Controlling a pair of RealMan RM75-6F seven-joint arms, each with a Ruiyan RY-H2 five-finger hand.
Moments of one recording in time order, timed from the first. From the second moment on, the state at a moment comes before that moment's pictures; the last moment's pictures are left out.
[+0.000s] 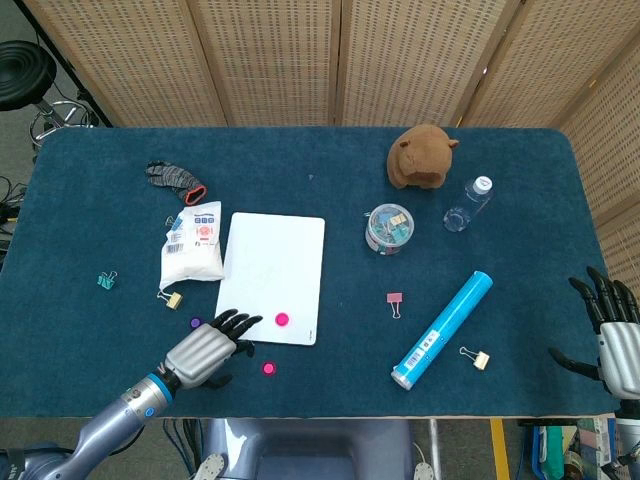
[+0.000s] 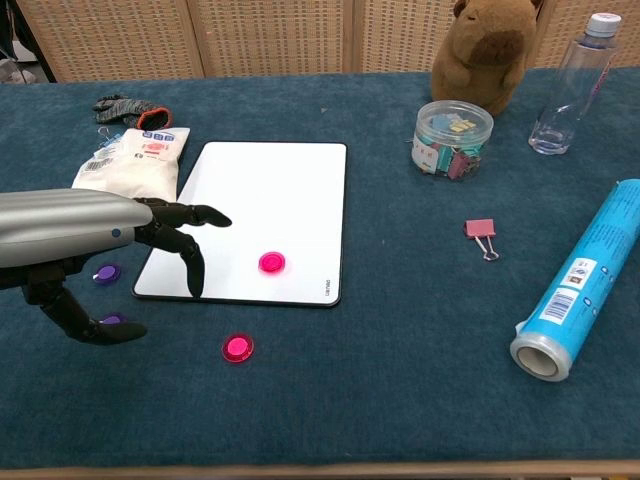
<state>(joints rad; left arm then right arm) -0.59 -1.26 0.00 -1.95 1.34 0.83 0.38 0.15 -1.07 -0.02 -1.58 -1.45 1.59 0.16</state>
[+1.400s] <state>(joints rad) -0.65 -1.56 0.05 -1.71 1.33 0.89 0.55 0.11 -1.06 0.05 -1.58 -1.47 1.51 0.18</state>
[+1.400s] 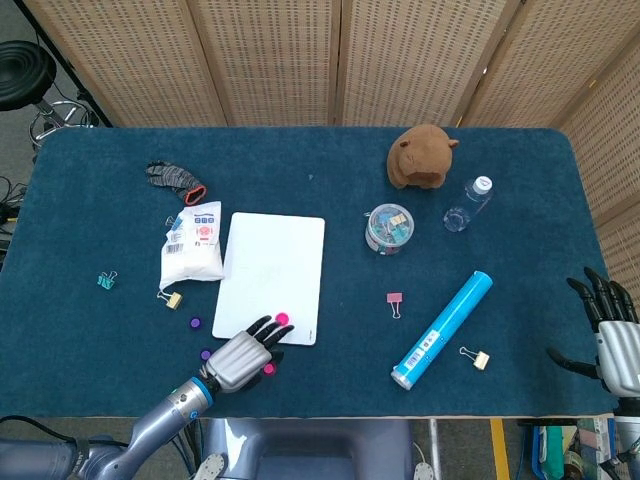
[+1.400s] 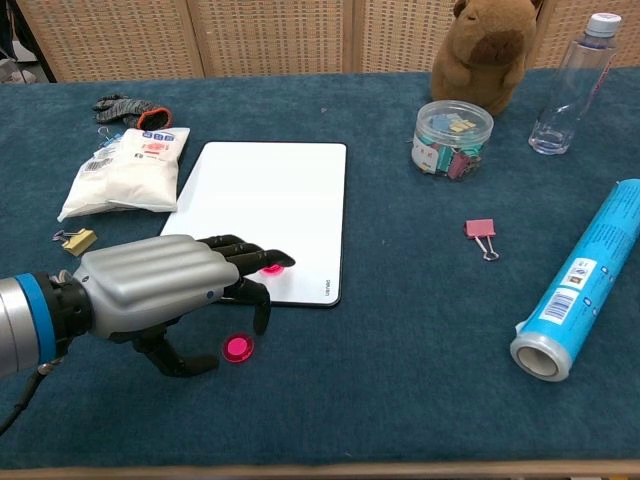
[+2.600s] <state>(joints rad) -0.64 -1.61 0.05 -1.65 1.33 0.94 0.54 0.10 -1.05 0.08 -1.58 -1.48 1.49 0.22</state>
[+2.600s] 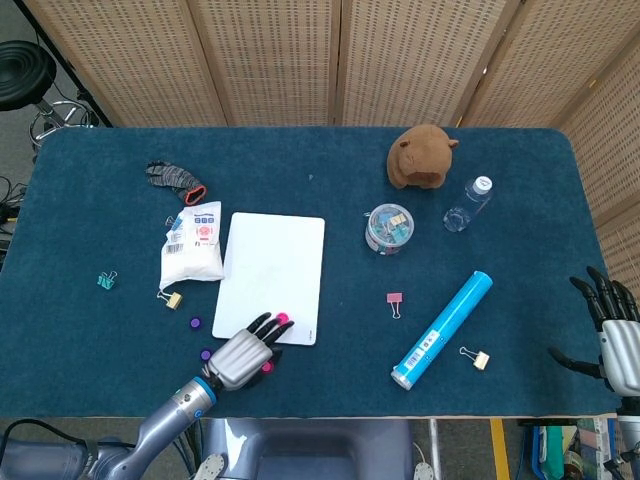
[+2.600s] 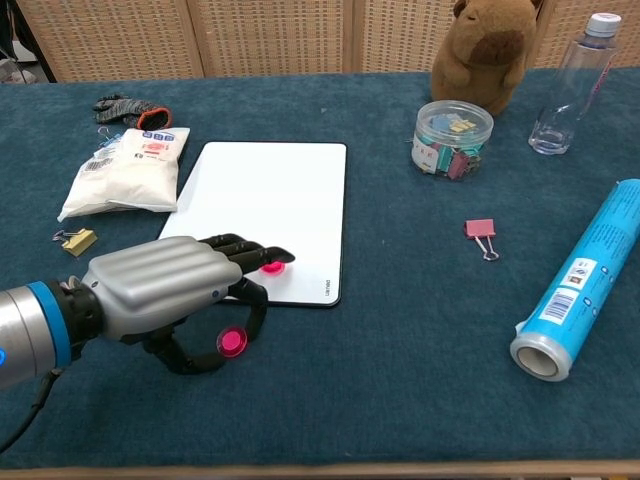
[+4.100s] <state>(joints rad) -0.73 -1.62 -0.10 -1.51 1.14 0.90 0.45 0.10 -1.05 0.08 -1.58 -1.47 1.44 0.23</state>
